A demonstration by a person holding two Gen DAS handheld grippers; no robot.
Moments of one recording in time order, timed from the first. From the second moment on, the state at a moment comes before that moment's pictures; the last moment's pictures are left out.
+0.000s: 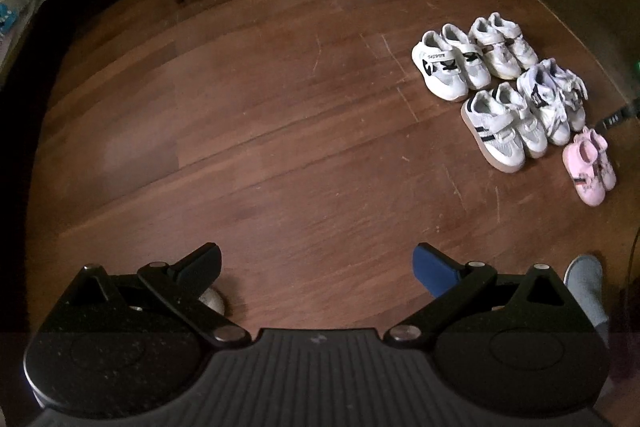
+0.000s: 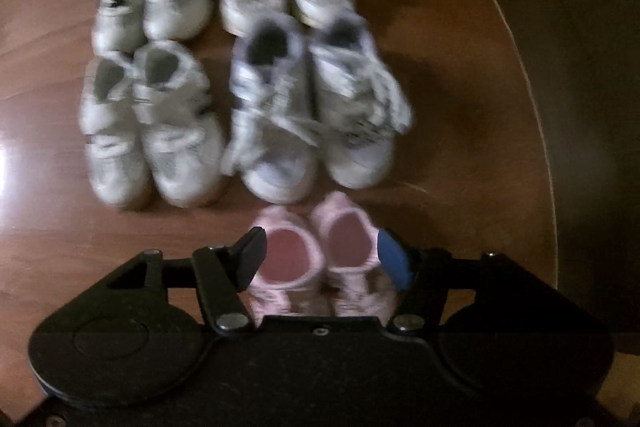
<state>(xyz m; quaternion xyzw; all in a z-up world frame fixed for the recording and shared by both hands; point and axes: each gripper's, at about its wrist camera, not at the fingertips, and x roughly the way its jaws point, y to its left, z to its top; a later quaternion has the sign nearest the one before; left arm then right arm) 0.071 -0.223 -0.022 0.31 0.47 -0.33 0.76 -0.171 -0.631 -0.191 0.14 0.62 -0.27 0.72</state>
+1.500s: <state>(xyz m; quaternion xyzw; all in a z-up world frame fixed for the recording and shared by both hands) 0.036 -0.022 -0.113 0.38 0.56 -0.28 0.68 0.205 -0.064 -0.185 0.02 0.55 0.19 0.81</state>
